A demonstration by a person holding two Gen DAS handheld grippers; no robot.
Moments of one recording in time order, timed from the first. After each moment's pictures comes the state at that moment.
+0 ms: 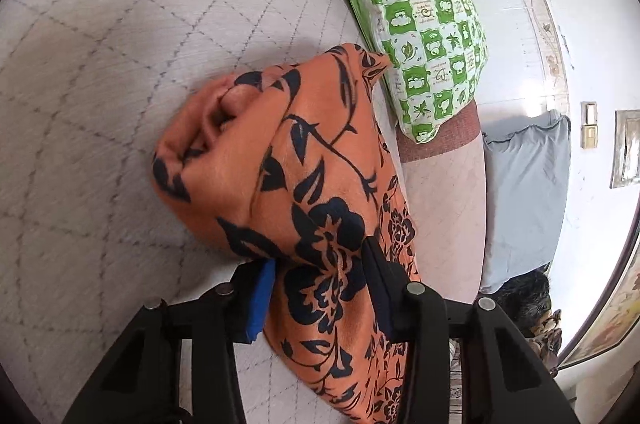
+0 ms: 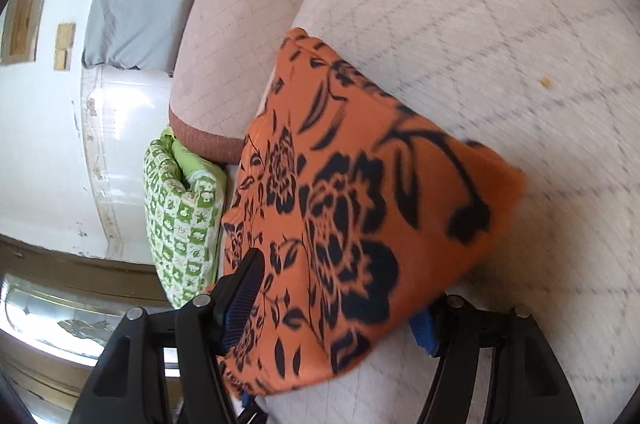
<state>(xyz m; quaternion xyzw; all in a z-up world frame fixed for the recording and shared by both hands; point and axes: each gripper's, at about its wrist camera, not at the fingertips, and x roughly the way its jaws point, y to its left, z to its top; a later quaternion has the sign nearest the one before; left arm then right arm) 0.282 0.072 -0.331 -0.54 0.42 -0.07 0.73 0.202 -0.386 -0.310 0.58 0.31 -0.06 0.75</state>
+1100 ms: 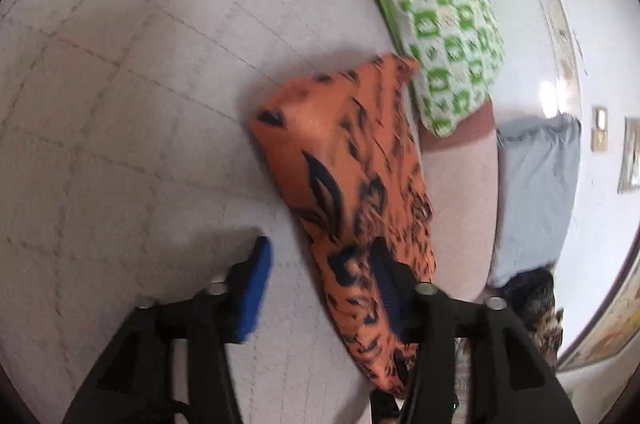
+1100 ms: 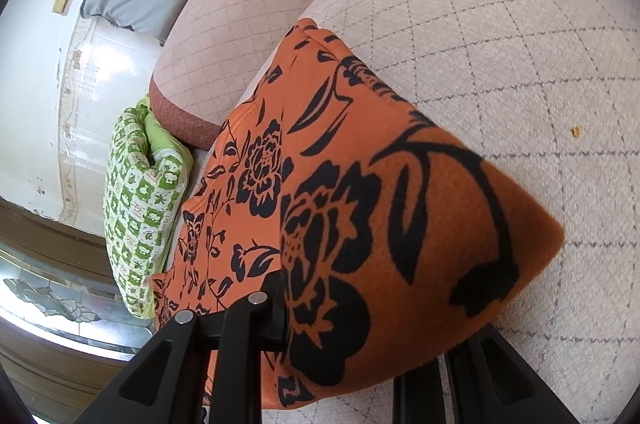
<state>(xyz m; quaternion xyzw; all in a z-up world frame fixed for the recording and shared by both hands) 0.239 0.097 -0.328 -0.53 0.45 -0.07 0.71 0.221 -0.377 -0.311 0.49 0.35 -0.09 0.79</state>
